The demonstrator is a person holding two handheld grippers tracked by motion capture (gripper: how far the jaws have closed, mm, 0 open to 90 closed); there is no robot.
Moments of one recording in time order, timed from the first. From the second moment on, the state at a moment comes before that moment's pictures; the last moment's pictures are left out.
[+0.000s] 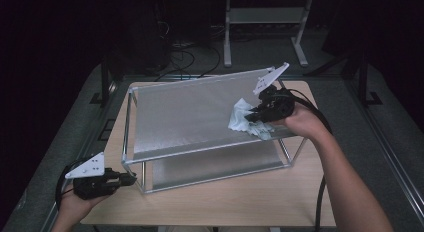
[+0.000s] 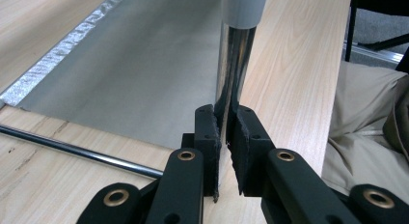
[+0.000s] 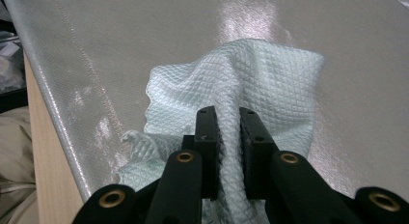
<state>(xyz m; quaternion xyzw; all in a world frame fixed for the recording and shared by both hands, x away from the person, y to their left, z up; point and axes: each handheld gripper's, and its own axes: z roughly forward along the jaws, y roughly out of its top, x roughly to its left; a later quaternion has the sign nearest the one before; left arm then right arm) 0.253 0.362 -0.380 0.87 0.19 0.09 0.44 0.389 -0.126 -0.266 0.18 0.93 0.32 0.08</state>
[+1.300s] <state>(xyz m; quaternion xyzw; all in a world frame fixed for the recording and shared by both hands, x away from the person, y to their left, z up) 0.254 0.362 -0.379 0.88 0.19 0.09 0.43 0.391 -0.097 -0.268 0.16 0.92 0.34 0.06</state>
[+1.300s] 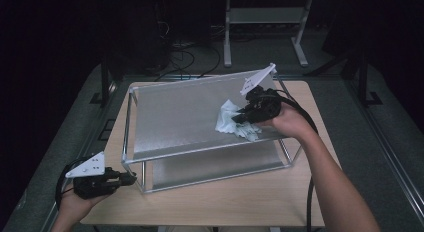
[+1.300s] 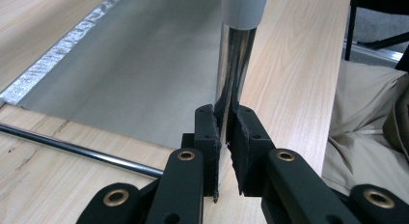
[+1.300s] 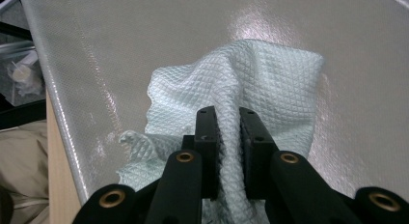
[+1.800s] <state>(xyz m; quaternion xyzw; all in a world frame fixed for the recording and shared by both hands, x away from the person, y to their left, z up) 0.255 0.363 -0.379 0.88 0.19 0.09 0.43 0.386 -0.098 -0.267 0.15 0.93 0.33 0.07</state>
